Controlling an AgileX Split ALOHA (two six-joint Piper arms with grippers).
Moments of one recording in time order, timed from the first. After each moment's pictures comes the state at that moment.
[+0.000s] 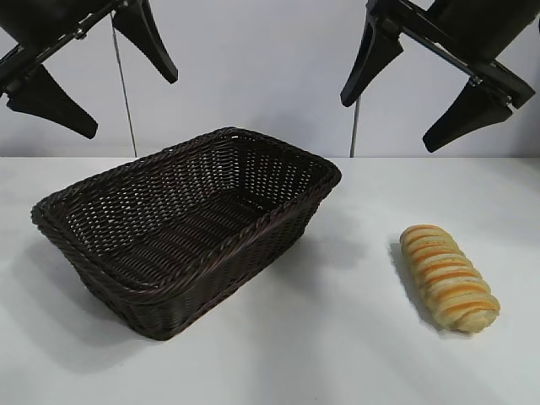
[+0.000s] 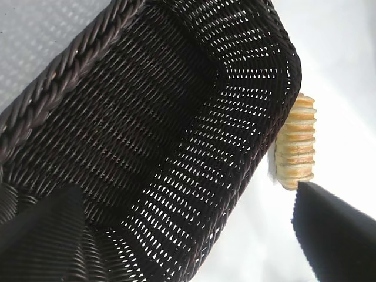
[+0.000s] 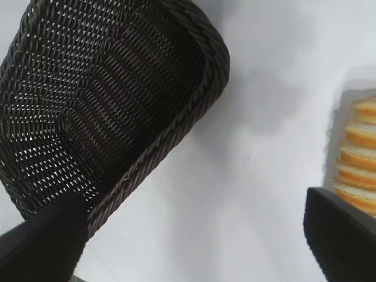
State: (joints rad) left arm -0.23 1.73 -1.38 -0.61 0.94 0.01; right arm 0.14 1.73 -1.38 0.51 0.99 -0.12
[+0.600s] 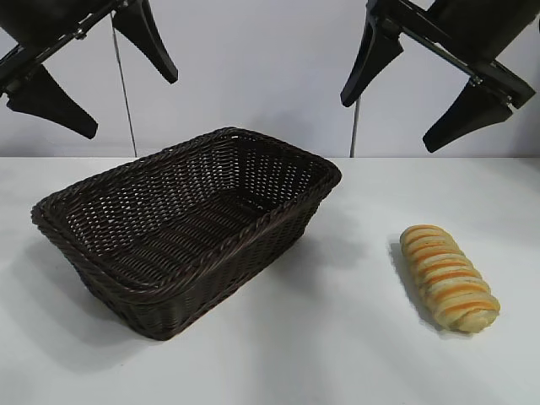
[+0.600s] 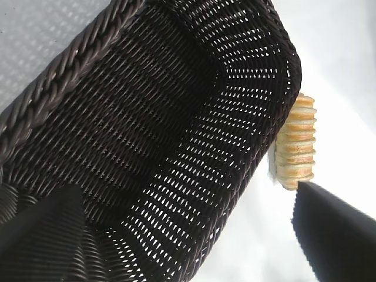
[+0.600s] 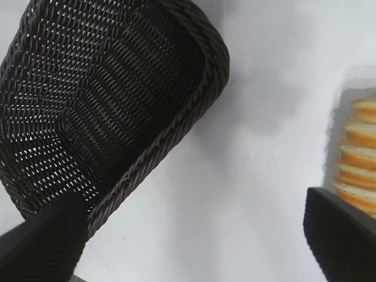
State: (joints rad) left arm -0.23 1.73 -1.38 -0.61 0.94 0.01; right arm 0.14 1.73 -1.38 0.51 0.99 -0.12
